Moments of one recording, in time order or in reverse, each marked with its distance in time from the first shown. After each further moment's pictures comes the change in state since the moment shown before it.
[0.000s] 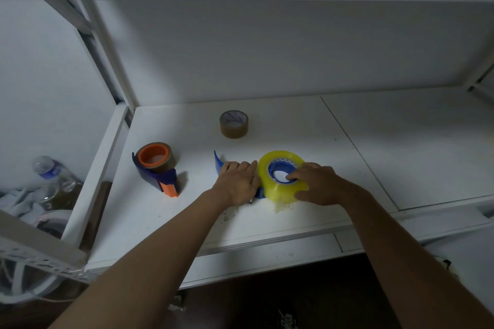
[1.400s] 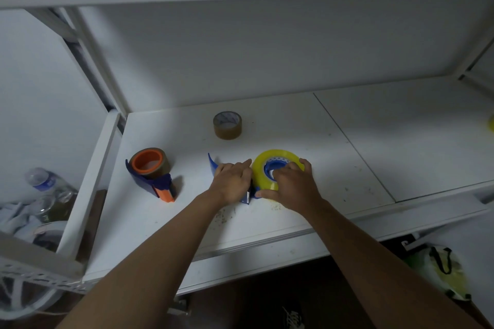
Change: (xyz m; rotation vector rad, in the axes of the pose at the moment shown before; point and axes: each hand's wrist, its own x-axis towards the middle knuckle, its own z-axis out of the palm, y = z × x) left_hand 0.002 0.002 -0.005 -0.296 0.063 -0.071; right_hand 0.029 -0.036 0.047 -0.101 0.459 0.077
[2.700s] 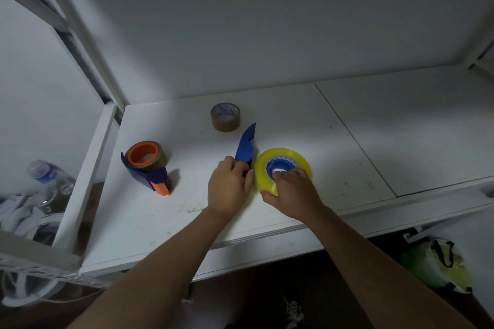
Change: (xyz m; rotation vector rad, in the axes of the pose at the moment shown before) left_hand -0.015 0.001 0.041 -0.002 0.585 0.048; right_hand -0.026 -0.003 0.000 0.060 -0.004 -0.040
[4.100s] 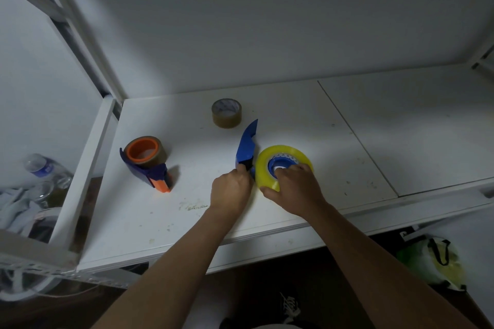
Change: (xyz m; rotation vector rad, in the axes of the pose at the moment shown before) left_hand 0.000 0.011 -0.008 0.273 -0.329 -0.046; right_hand 0.007 0.002 0.004 -0.039 0.055 0.001
